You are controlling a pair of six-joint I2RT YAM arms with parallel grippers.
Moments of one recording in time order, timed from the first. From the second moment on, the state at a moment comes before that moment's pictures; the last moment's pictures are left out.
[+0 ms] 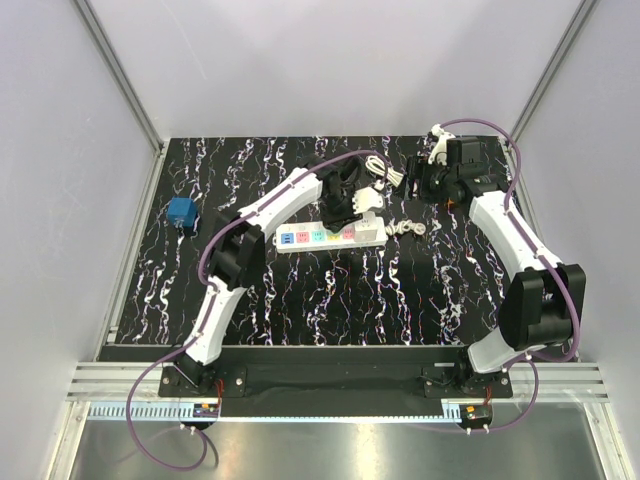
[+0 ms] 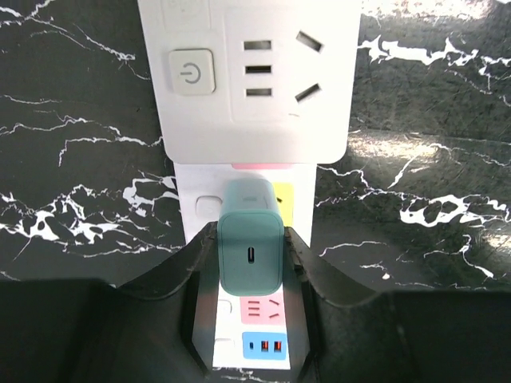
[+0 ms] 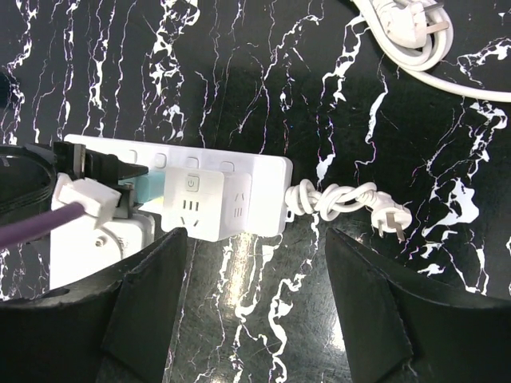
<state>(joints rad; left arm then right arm) -0.65 2.33 2.16 -1.11 0.26 0.81 0.15 1.55 1.32 -0.46 -0.30 0.22</state>
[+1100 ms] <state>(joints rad) -0.61 2.27 2.01 -0.97 0.30 0.79 0.12 1.51 1.32 -0.46 -0.31 0.23</state>
